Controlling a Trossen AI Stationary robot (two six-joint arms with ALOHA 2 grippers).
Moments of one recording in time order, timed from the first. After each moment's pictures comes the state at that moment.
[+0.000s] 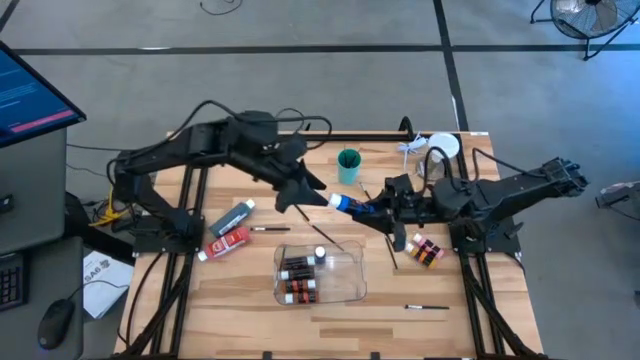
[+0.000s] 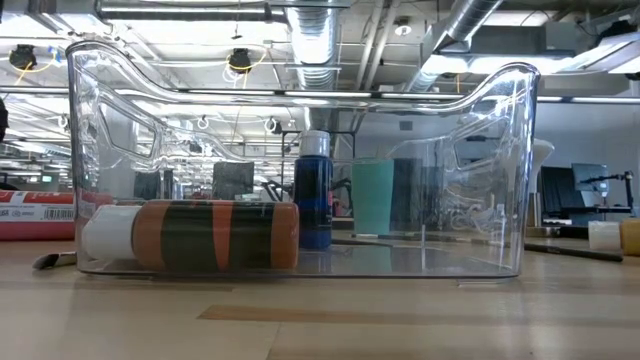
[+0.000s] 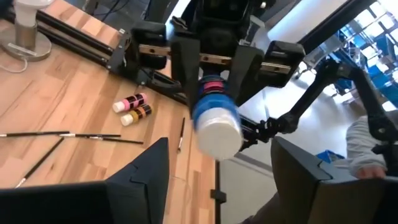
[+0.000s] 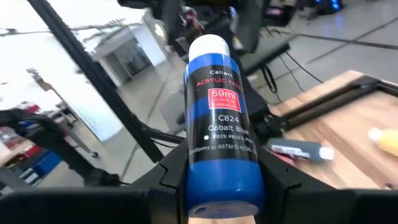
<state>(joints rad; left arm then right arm) 0.02 1.58 1.95 -0.81 0.26 -0.53 0.30 1.13 1.05 0.02 0.28 0.52</state>
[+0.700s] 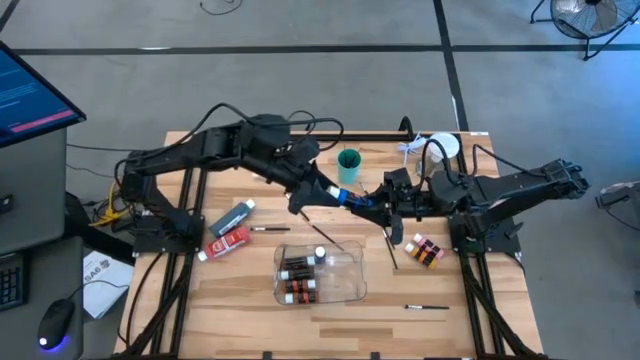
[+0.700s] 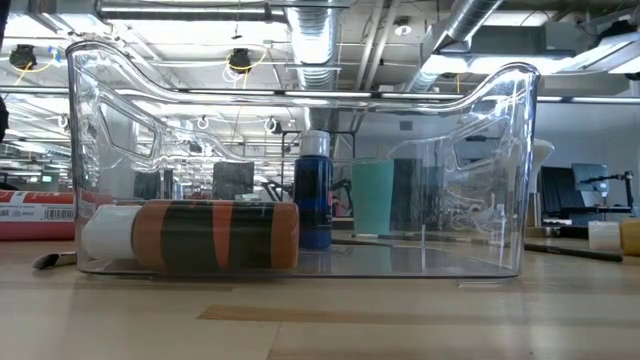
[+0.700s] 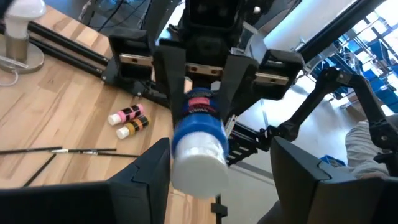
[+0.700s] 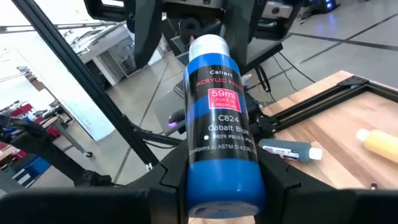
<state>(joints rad) 0.01 1.63 1.95 -0.72 0.25 -0.53 0.24 1.13 1.05 0.01 0.23 0.52</state>
